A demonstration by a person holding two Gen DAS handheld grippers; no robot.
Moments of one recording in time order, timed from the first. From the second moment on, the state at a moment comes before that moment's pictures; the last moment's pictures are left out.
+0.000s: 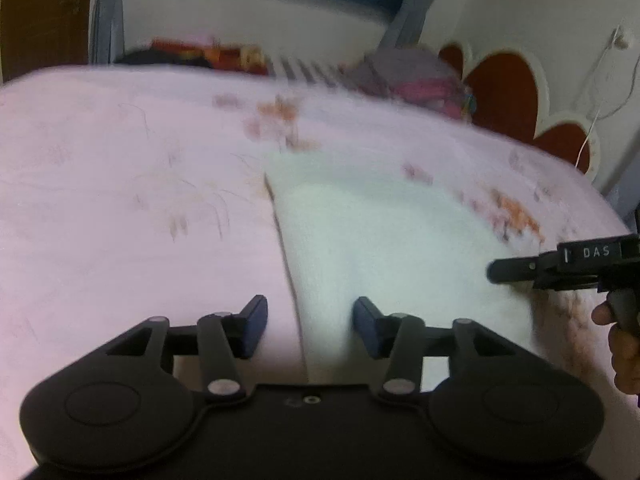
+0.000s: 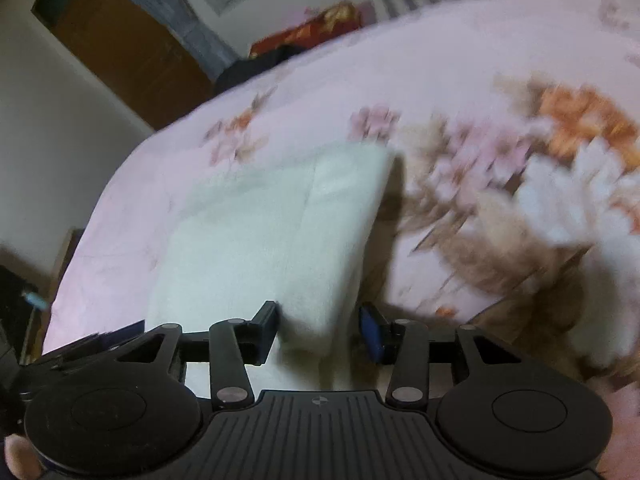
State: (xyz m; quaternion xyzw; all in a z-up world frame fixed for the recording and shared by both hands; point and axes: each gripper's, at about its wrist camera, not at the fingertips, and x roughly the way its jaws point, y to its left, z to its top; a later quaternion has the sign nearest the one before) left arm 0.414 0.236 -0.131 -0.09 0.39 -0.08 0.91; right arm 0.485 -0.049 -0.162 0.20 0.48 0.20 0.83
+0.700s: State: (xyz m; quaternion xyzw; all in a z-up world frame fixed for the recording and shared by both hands) left arm 0.426 0.217 -0.127 -0.10 0.40 -0.18 0.89; right arm 0.502 0.003 -0.152 0.00 0.42 0.17 0.89
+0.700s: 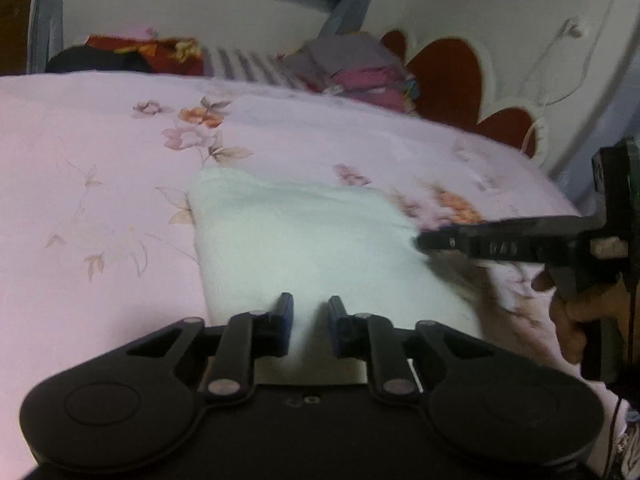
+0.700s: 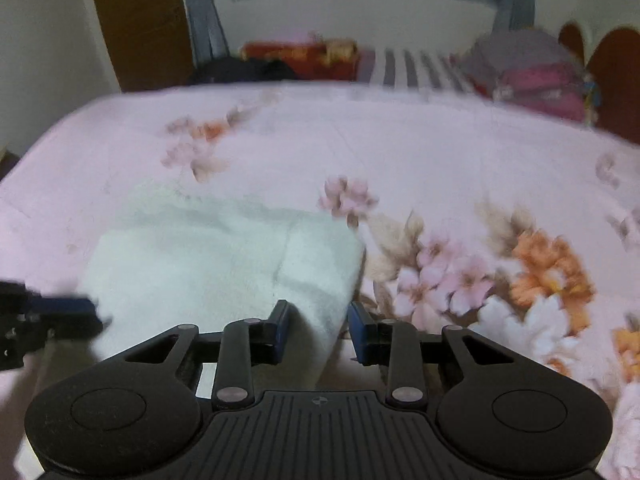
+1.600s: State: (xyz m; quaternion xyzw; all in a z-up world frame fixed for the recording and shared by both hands) left arm 0.223 0.120 -0.093 -0.02 0.40 -0.02 0.92; right arm 0.280 -0.058 -0.132 0.04 0.41 0.20 0.89
